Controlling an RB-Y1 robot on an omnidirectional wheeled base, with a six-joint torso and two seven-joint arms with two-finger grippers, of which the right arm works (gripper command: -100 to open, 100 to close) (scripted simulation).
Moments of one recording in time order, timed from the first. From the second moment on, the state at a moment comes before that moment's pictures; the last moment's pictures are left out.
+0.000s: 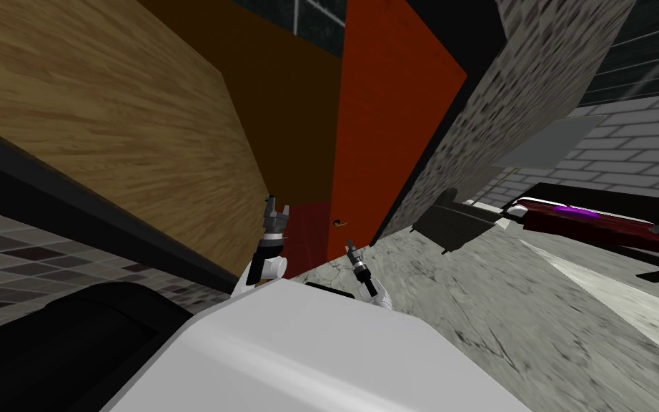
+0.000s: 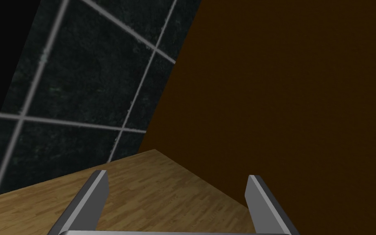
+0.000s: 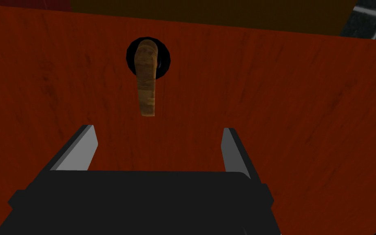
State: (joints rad) arm -0.15 -0.07 0.21 -0.72 0.34 -0.84 -0.32
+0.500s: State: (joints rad) arm -0.18 -0.06 0.23 -0.63 0.35 -0.86 -0.34
